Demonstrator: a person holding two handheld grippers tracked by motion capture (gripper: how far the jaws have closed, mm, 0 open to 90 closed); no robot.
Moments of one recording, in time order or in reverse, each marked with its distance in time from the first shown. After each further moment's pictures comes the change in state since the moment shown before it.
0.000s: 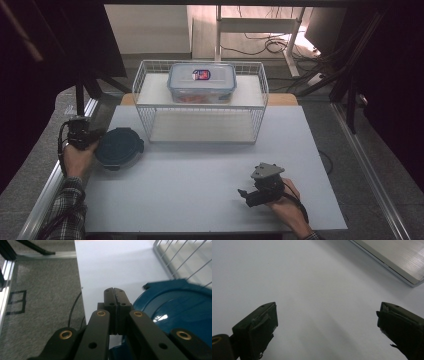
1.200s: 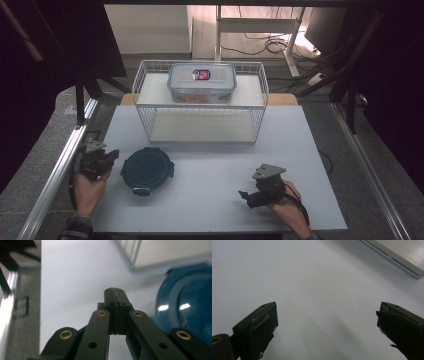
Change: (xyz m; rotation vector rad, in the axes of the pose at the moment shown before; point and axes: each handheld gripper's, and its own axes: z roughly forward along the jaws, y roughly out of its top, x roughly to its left) left arm -0.090 -0.073 -0.057 0.011 0.010 0.109; right arm 0.000 -0.005 -0.001 0.017 0.020 0.046
